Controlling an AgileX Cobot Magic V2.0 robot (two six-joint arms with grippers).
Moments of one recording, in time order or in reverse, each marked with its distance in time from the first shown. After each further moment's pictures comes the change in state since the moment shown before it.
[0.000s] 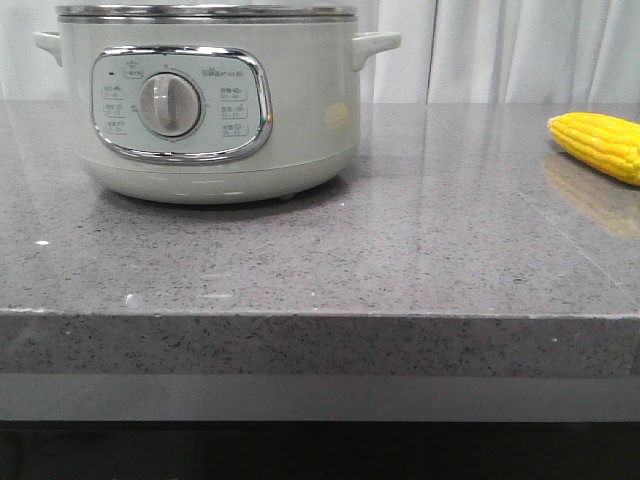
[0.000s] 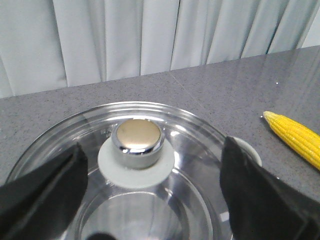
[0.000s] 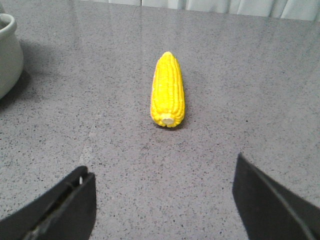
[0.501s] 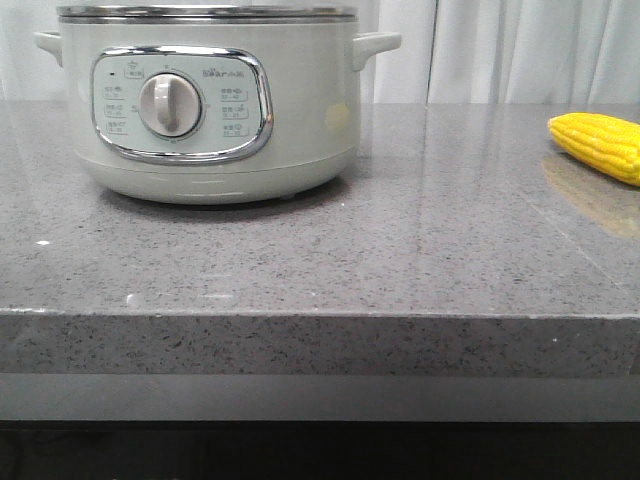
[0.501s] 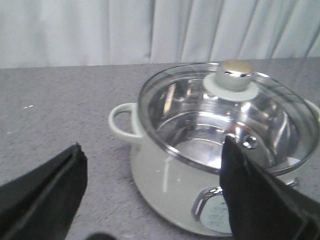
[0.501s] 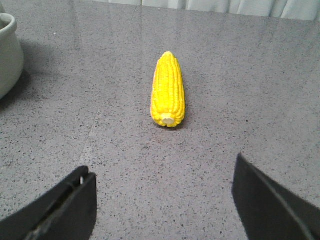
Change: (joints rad) left arm 0.204 -0.452 0.327 0.008 0.132 0.000; right arm 0.000 0.000 0.000 0.001 0.000 0.000
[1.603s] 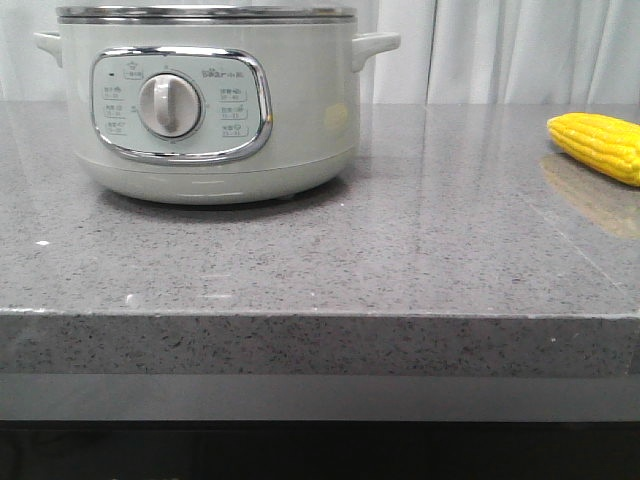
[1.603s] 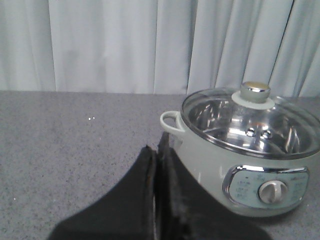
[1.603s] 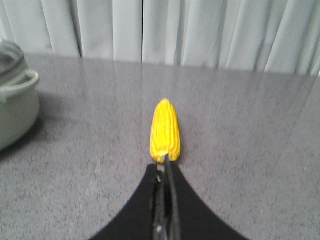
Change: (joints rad) left arm 0.204 -0.497 0.129 0.015 0.221 -0.018; right arm 0.000 -0.142 0.000 0.000 -0.014 0.000
